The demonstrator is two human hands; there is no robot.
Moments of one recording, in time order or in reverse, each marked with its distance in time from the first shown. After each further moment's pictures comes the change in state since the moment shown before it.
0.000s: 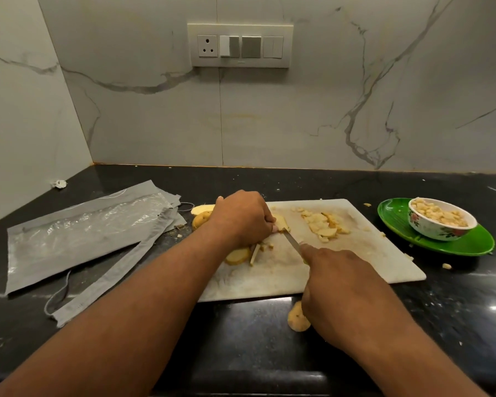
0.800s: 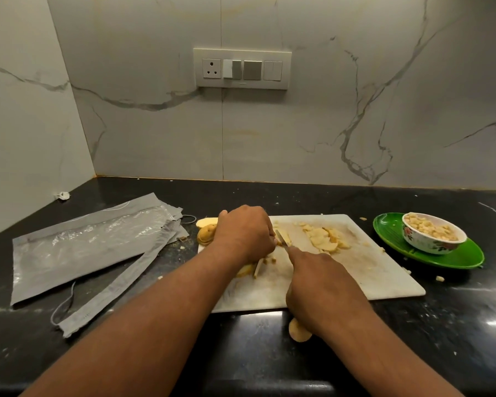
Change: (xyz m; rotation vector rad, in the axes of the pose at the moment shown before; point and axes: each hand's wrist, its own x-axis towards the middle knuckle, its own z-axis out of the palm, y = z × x) left_hand -0.009 0.008 0.004 0.057 0.091 -0.027; right_hand 0.035 -0.012 0.020 0.018 0.112 0.016
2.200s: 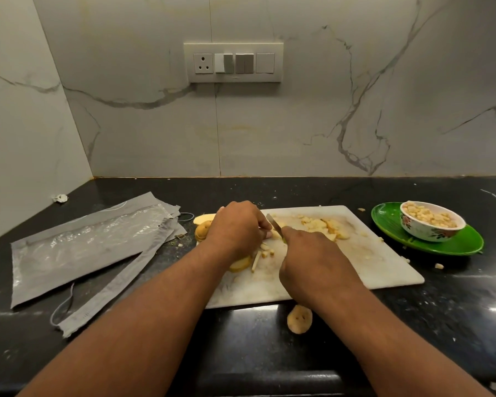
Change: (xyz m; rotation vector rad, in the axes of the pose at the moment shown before) left_hand -0.002 -0.010 0.002 -0.165 0.011 0.018; right_hand 0.012 -0.003 -0.006 0.052 0.122 -0.012
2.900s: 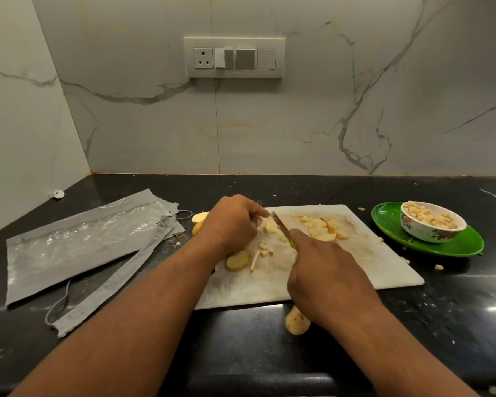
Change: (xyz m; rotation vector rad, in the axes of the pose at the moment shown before) left_hand -0.002 -0.009 -0.009 -0.176 0.029 -0.012; right_hand -0.022 0.006 -0.014 0.044 -0.030 0.025
